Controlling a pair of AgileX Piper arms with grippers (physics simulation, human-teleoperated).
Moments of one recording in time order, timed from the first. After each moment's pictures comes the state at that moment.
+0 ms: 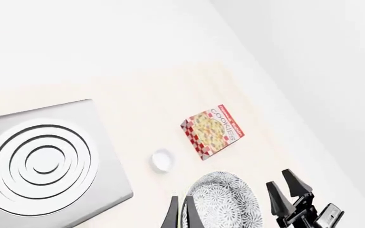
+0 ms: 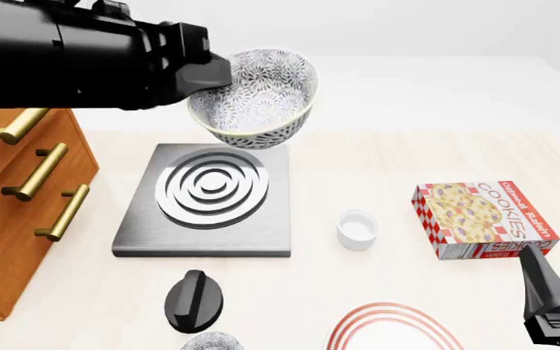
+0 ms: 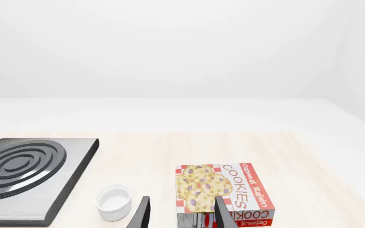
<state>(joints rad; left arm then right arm) -0.76 1.13 -1.29 0.65 -0.47 0.00 0.01 -0.01 0.01 0.00</state>
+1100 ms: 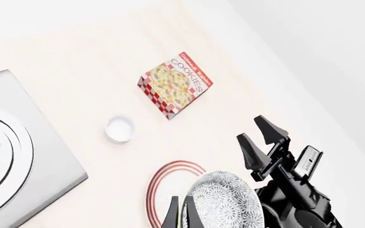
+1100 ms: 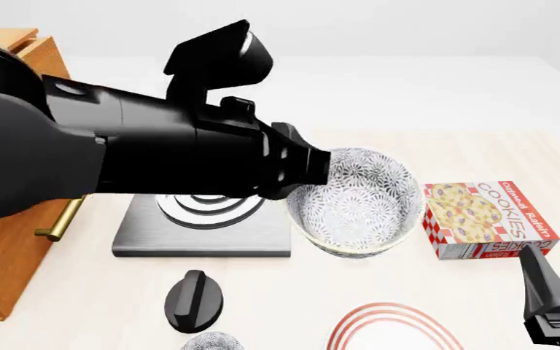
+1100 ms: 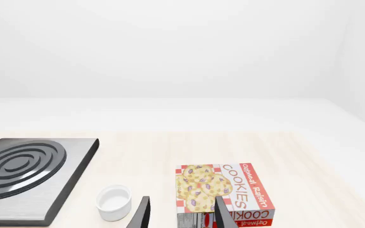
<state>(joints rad) -1.02 1.25 -1.23 0.58 -0.49 0.00 0.01 -0.01 0.01 0.00</state>
